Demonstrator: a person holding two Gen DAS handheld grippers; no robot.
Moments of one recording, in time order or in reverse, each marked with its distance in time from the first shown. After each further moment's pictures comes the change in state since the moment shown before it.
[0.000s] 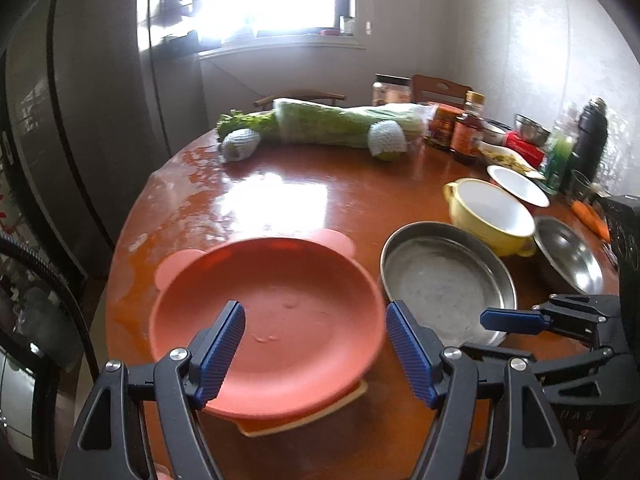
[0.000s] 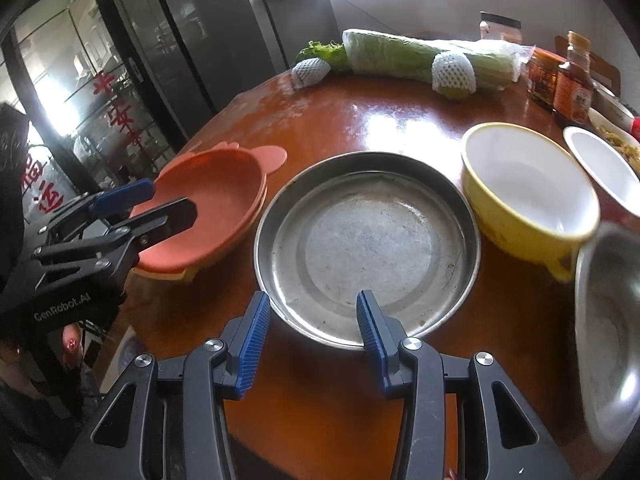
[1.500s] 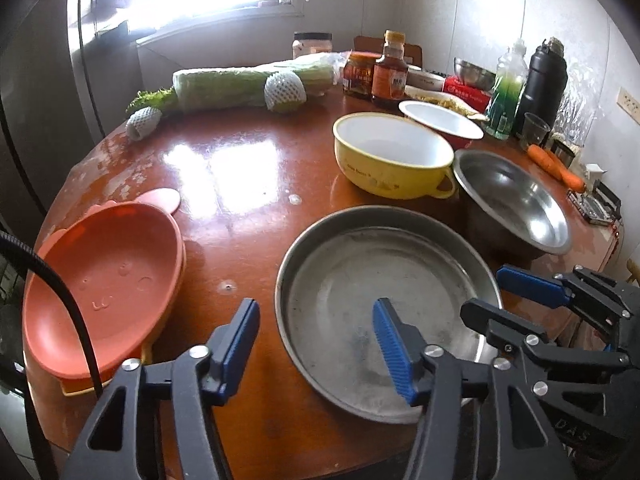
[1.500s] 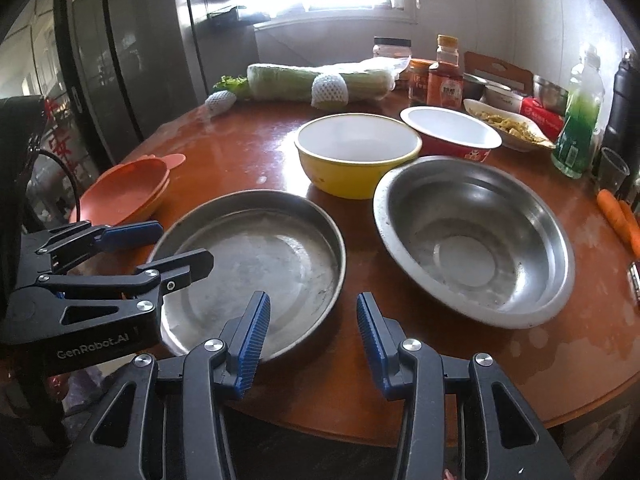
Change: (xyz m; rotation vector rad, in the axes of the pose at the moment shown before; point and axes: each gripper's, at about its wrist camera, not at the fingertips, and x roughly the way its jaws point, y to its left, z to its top) left arm 0.034 -0.105 -0.023 0.097 0.115 -0.115; right arm -0.059 -0.043 -0.067 0.080 -0.144 -0.289
